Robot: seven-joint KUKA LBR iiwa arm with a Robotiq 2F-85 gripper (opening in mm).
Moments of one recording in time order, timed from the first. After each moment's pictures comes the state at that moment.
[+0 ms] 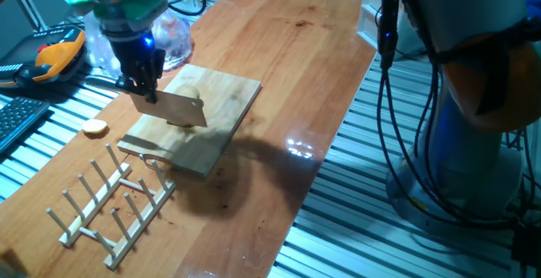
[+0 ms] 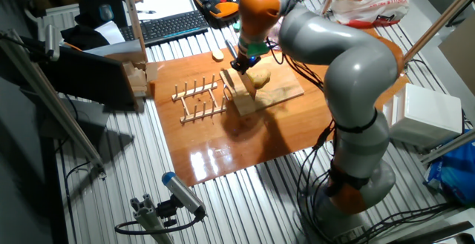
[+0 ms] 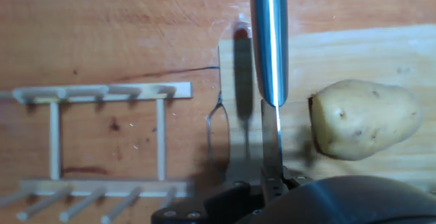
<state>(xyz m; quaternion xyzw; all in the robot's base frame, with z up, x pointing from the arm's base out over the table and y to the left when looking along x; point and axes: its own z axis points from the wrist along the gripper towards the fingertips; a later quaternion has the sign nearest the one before) 0.587 0.164 0.198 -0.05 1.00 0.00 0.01</state>
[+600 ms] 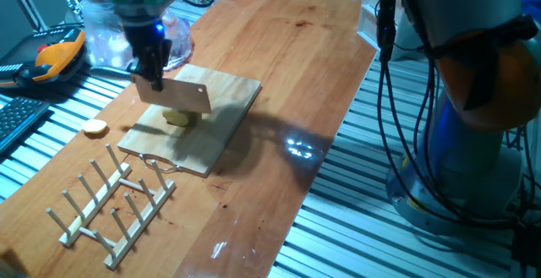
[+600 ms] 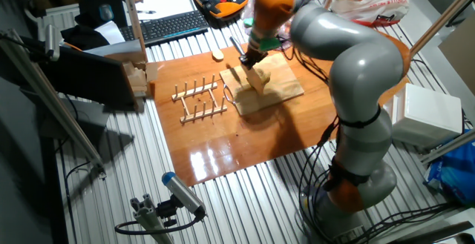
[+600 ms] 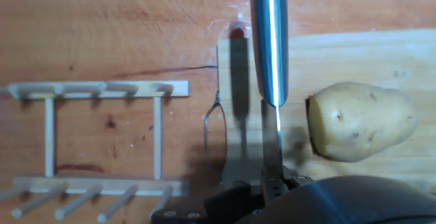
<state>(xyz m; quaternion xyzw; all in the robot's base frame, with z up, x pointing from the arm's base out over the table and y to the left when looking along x) 0.615 0.103 0.194 -0.07 1.00 0.03 0.04</state>
